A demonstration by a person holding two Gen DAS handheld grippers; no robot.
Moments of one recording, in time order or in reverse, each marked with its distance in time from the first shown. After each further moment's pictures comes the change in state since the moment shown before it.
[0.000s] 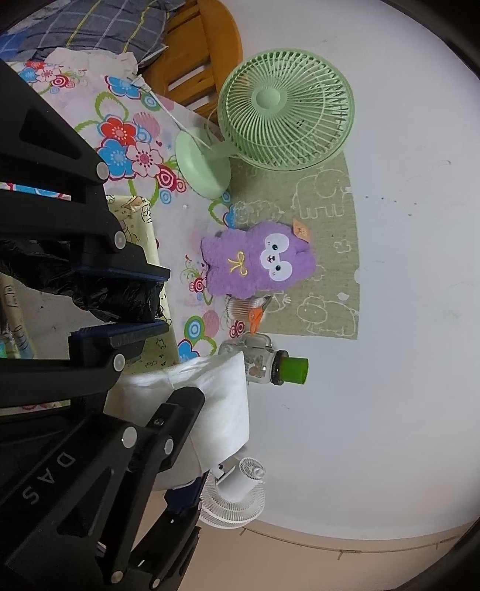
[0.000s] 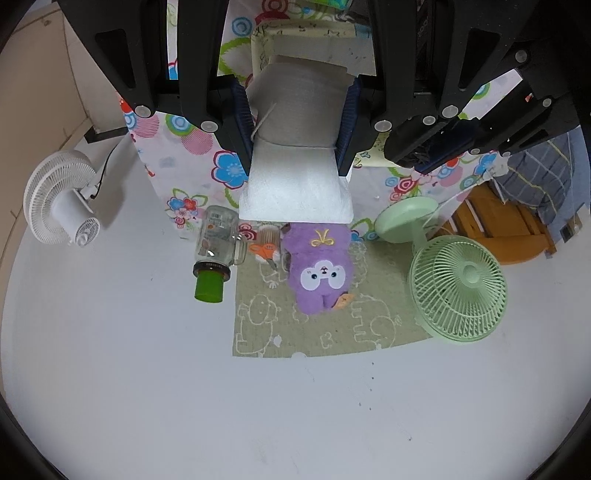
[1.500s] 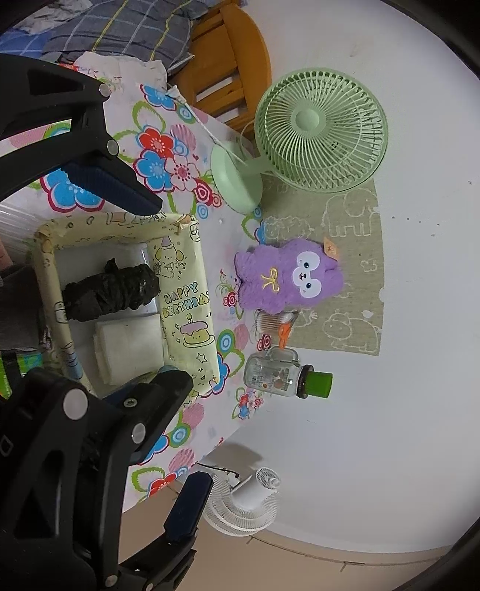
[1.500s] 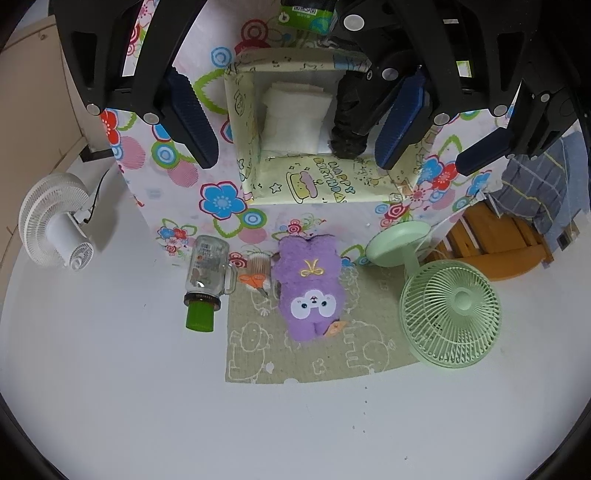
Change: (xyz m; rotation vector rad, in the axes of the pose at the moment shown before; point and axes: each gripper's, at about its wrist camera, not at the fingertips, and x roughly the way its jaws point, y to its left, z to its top) left arm -0.010 0.011 -0.030 -0.036 0.075 0.038; right arm -0.006 0.015 -0.028 0.015 0.065 0.017
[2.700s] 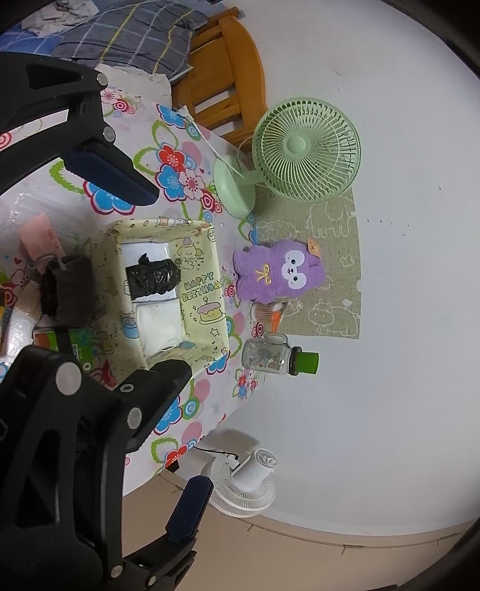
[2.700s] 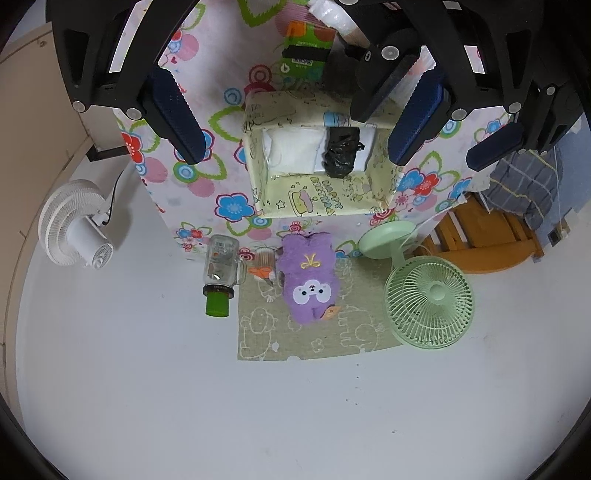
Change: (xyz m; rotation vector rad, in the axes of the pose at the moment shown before) left arm -0.077 -0.021 -0.032 0.013 -0.058 0.005; right arm -0.080 0.002 -0.033 0.005 -0.060 -0.004
